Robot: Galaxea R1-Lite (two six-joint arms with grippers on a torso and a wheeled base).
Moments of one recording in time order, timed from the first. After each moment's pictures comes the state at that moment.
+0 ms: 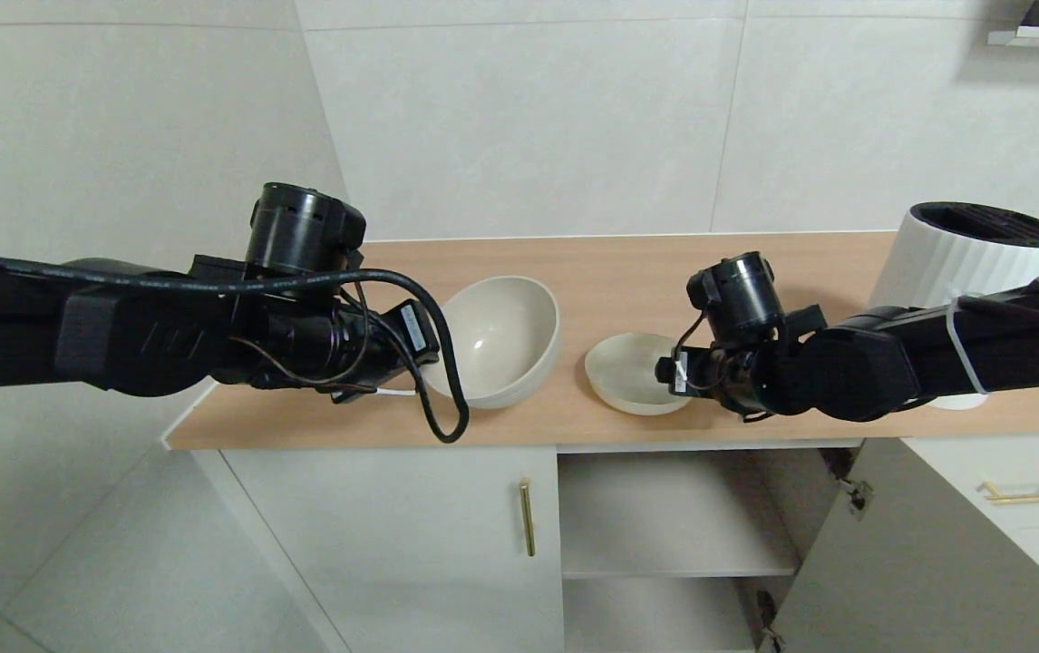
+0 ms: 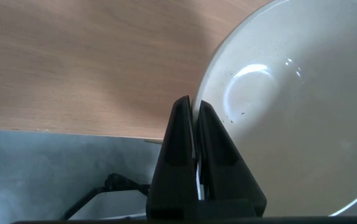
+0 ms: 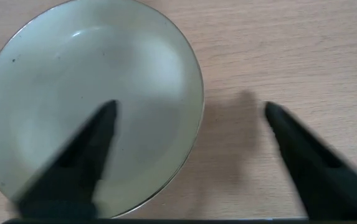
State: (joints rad) left arm -0.39 1.82 -1.29 0.08 0.02 -0.68; right arm 0.55 2.05 -1.40 -0.02 -0.44 0.42
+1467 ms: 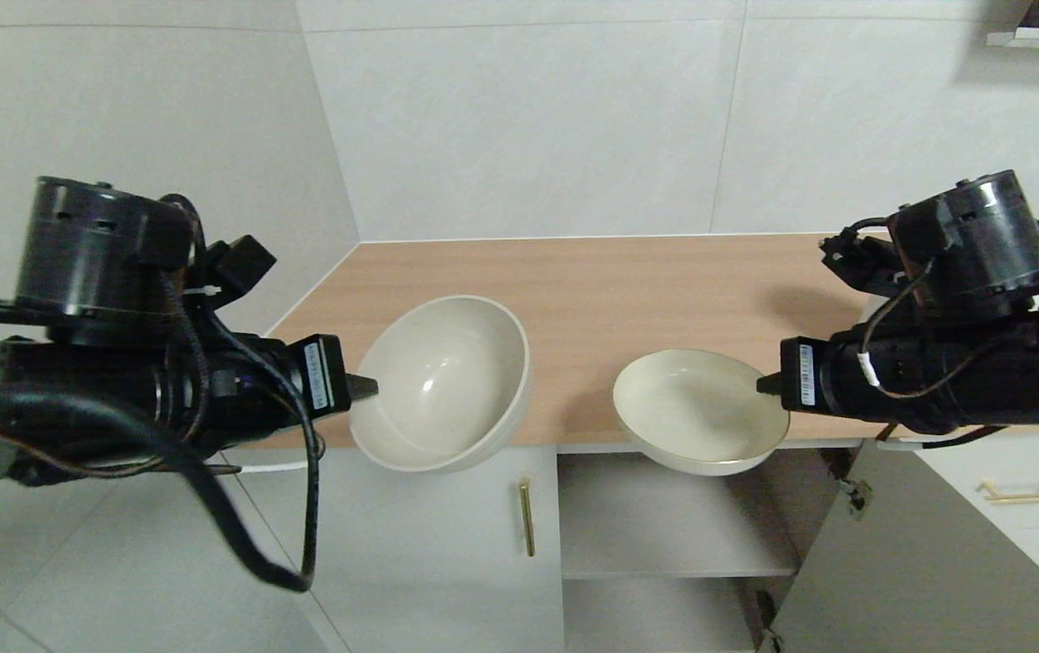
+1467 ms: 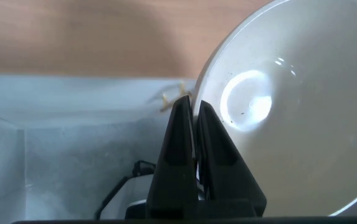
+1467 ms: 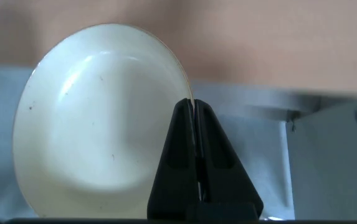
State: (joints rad) left arm -0.40 1.47 -1.00 0.09 -0.03 -0.51; right arm 0.54 1.58 -1.15 0.17 -0.12 0.43
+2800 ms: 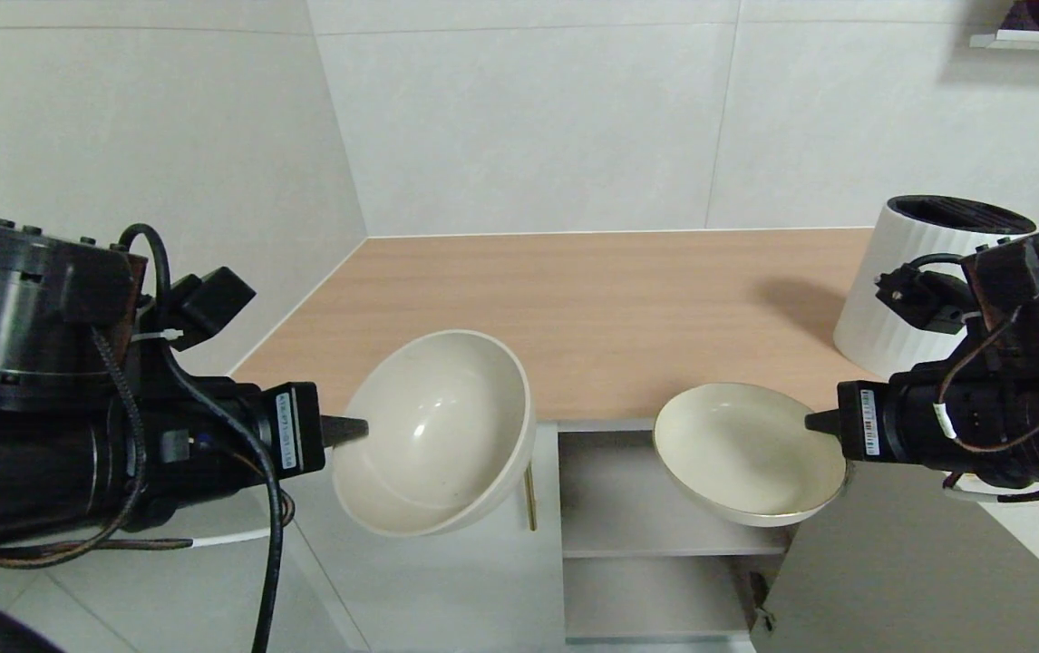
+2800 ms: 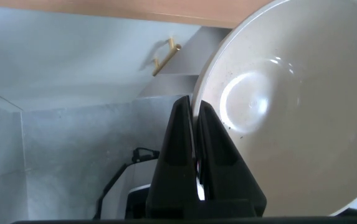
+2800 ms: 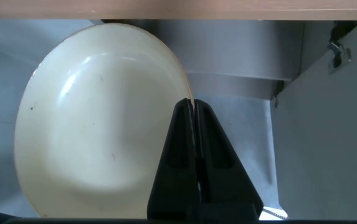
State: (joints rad) left arm -0.45 1.38 -0.89 0.09 -0.04 -0.50; right arm 0.50 1.47 -0.98 0.15 -0.13 0.38
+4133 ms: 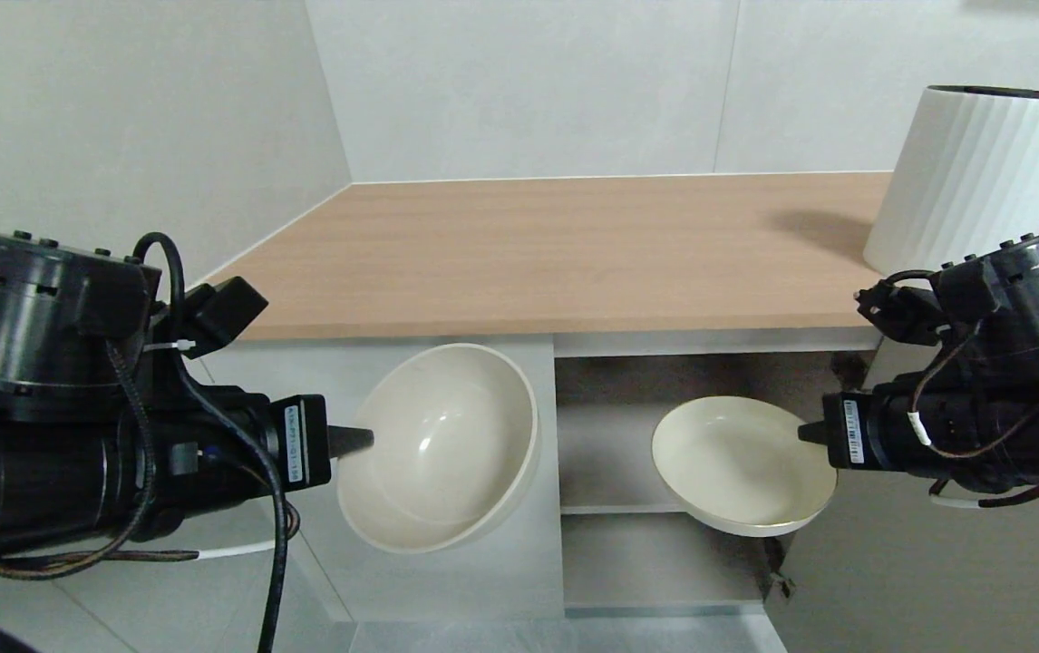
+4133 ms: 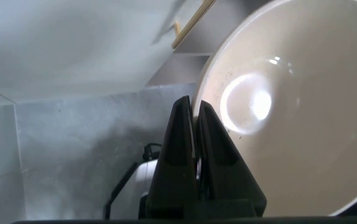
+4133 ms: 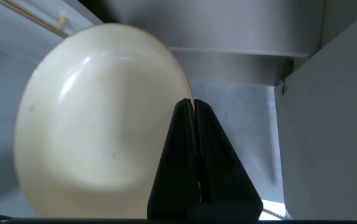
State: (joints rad) left arm -0.46 1.38 -0.88 0.09 -0.03 -0.48; right arm 0.50 1.51 -0.98 0.15 -0.13 0.38
